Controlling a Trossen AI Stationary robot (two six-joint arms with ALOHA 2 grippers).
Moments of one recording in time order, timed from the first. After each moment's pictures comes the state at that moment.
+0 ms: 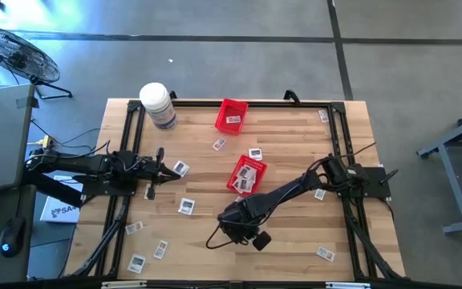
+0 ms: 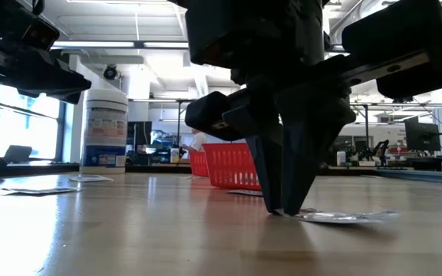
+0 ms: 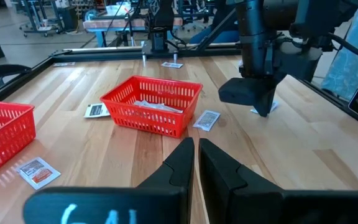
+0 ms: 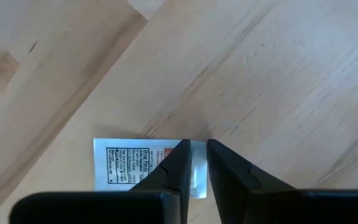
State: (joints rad) left arm -0.09 0.17 0.02 -0.01 0.01 0.02; right arm 0.34 2.23 1.68 -0.80 -0.20 -0.34
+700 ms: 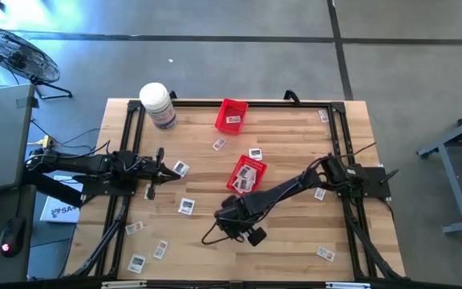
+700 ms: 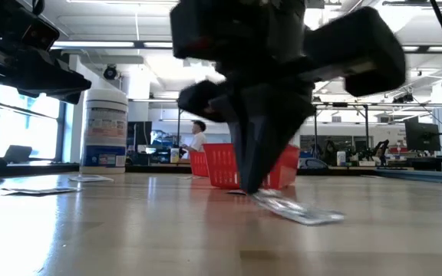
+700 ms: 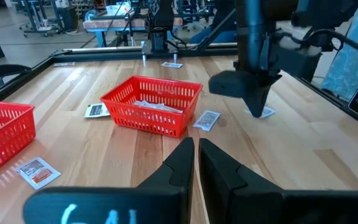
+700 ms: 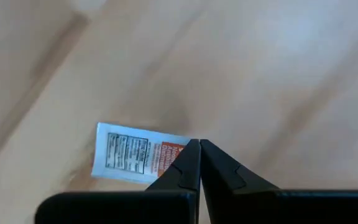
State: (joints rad) left arm -0.09 0.17 0.02 -0.01 0.01 0.02; right arm 0.34 2.23 1.74 -0.84 -0.10 -0.32
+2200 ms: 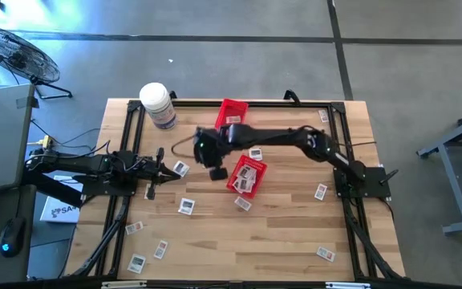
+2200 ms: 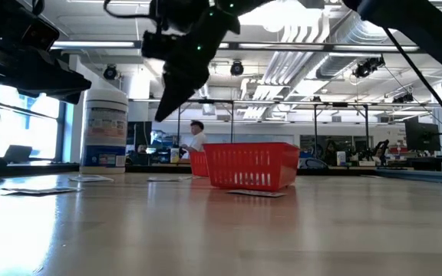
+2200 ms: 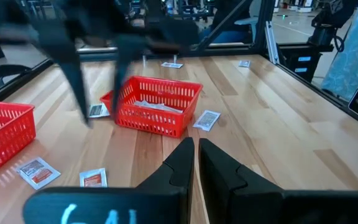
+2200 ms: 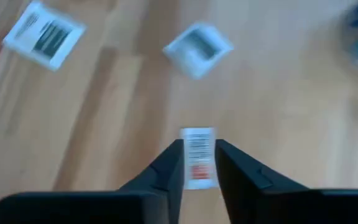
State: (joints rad) left arm -0.09 0.17 0.02 -0.01 0.01 0.02; right arm -0.11 2.33 2.18 -0.86 -0.04 -0.37
